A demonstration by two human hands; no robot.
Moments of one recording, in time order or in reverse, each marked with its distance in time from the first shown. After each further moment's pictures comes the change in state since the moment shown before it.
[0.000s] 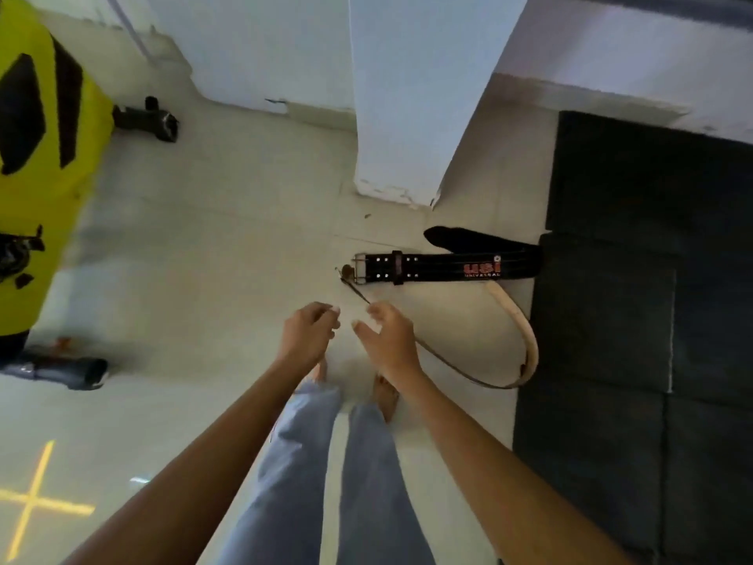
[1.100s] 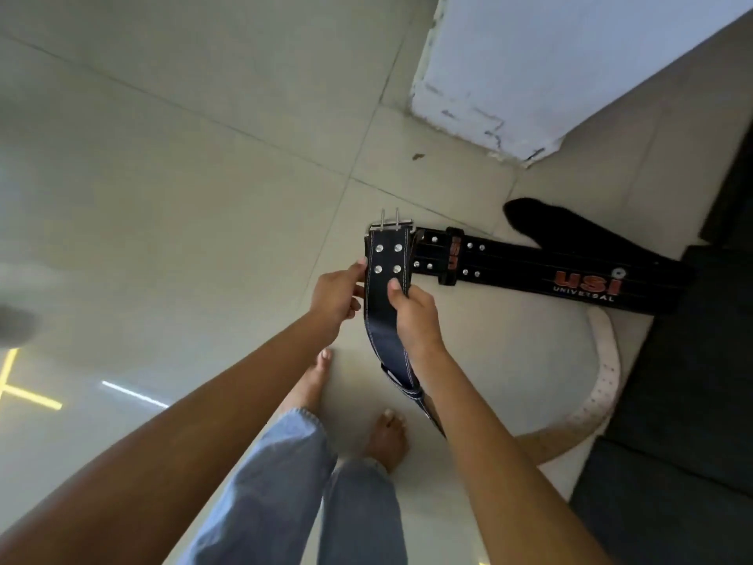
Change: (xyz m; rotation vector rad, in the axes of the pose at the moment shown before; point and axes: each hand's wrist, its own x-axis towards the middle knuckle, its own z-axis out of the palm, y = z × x) left_hand 0.382 -0.169 0.126 -0.485 -0.053 -0.431; right_hand 0.321 0.181 0.160 0.251 -0.090 0.343
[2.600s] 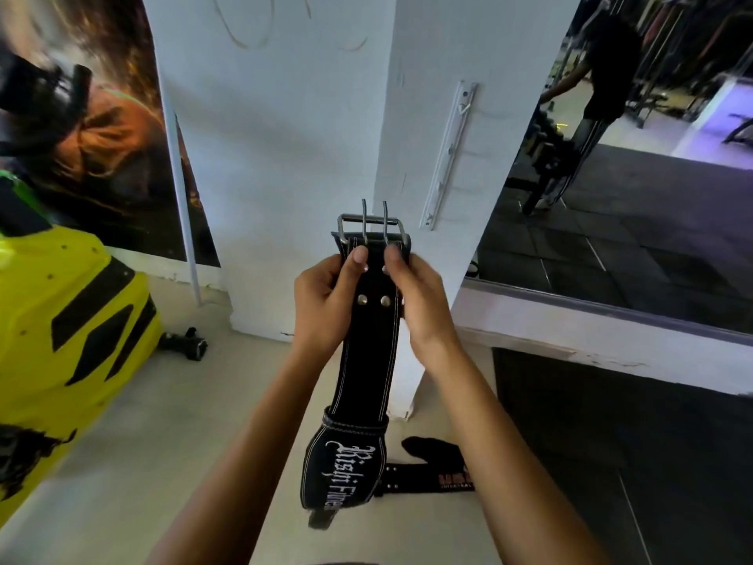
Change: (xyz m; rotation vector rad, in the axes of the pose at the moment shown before) left_hand -0.746 0.274 -0.090 -0.131 -0.057 1.638; right_hand -0.670 -0.423 -0.153 0.311 0.006 -1.070
